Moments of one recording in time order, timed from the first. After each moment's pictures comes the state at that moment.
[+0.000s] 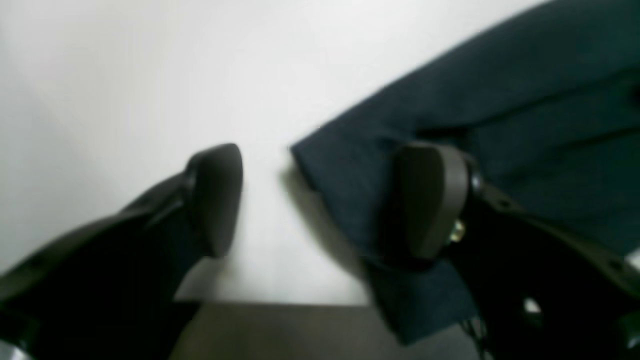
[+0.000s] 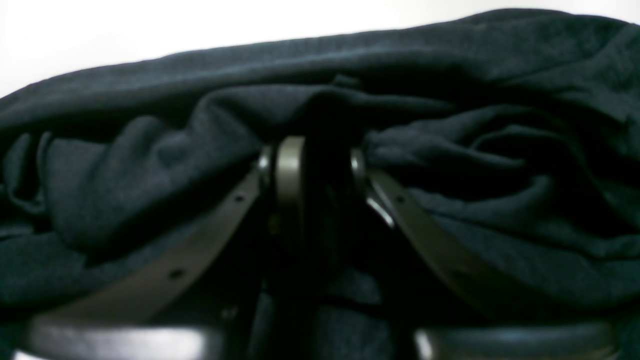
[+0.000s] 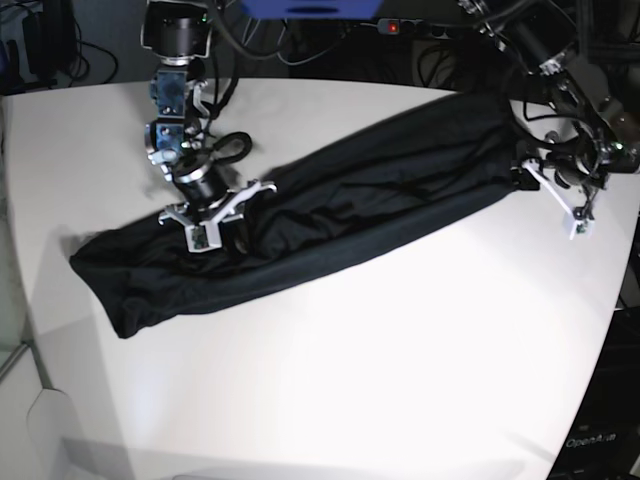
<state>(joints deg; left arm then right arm) -1.5 -4.3 -43.6 93.7 -15.1 -40.5 75.7 -1.5 -5.5 15.3 64.1 -16.0 27.2 4.4</state>
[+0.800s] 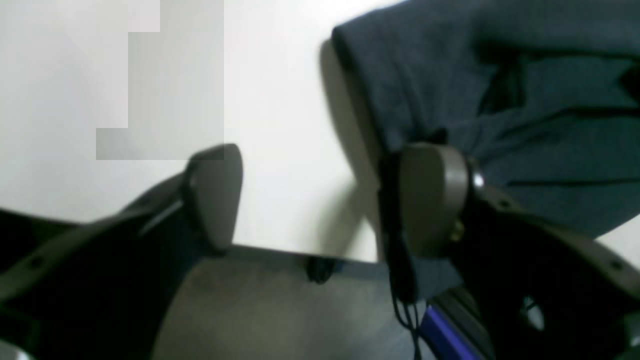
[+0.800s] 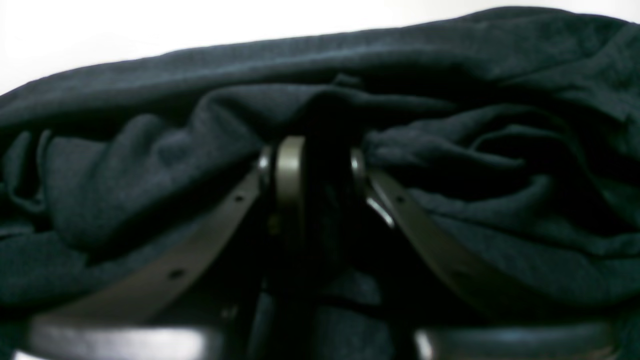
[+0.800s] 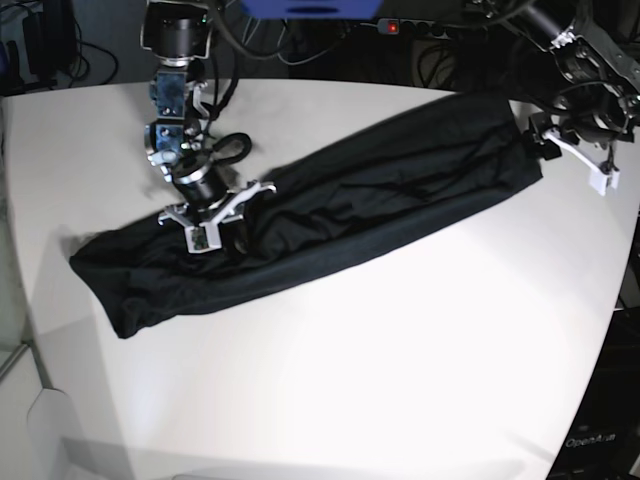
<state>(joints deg) 1.5 -3.8 -57.1 89.8 -23.8 -40.5 79.6 -1.4 -5.5 15.4 64.1 -16.0 27.1 3.8</state>
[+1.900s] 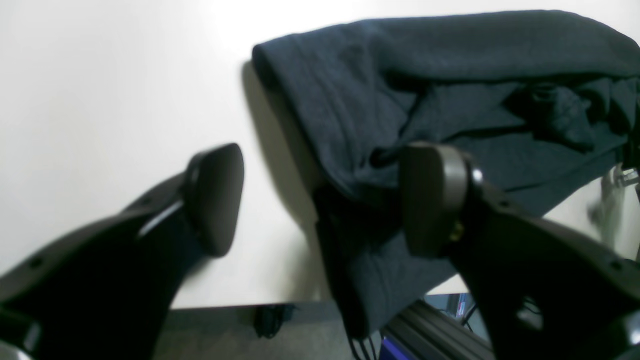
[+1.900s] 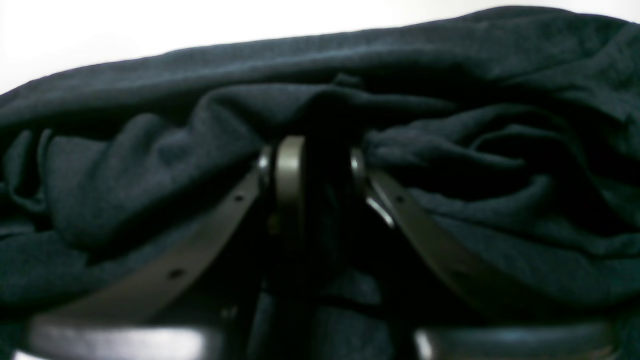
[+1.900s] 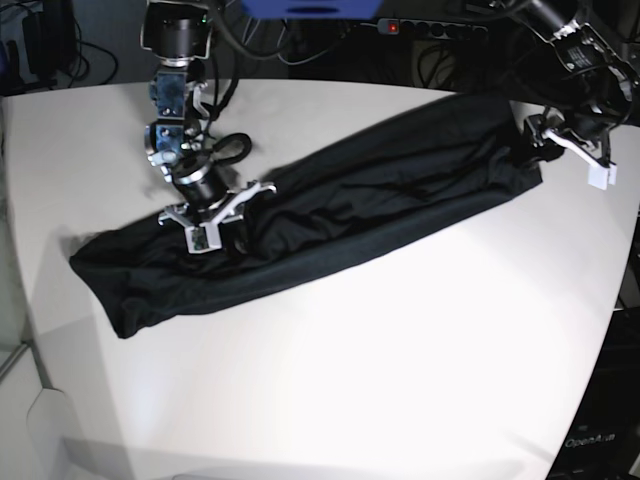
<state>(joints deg) 4.0 -5.2 -57.0 81.5 -39.0 -41.0 75.9 -1.4 -5.5 15.4 64.1 -16.0 27.1 3.7</state>
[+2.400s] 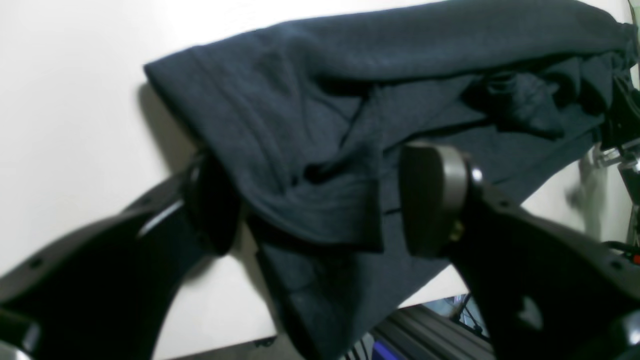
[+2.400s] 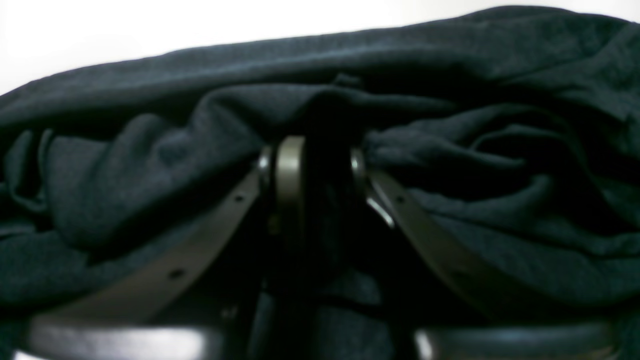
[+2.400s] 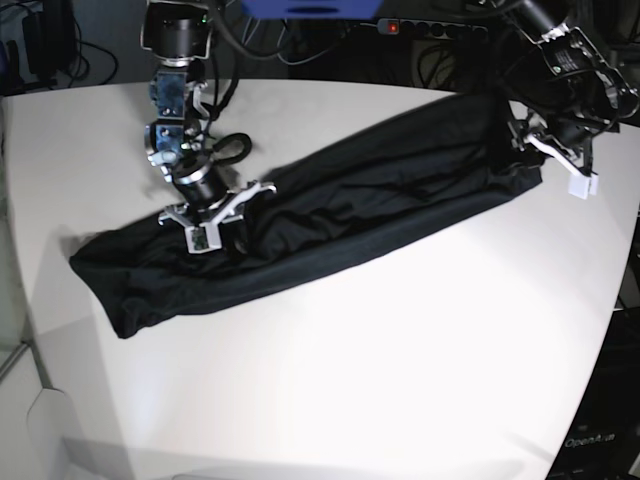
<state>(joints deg) 4.4 -3.8 -51.8 81.5 -40.3 -41.2 74.6 -1.4 -5.5 15.4 64.1 -15.8 27.1 3.6</state>
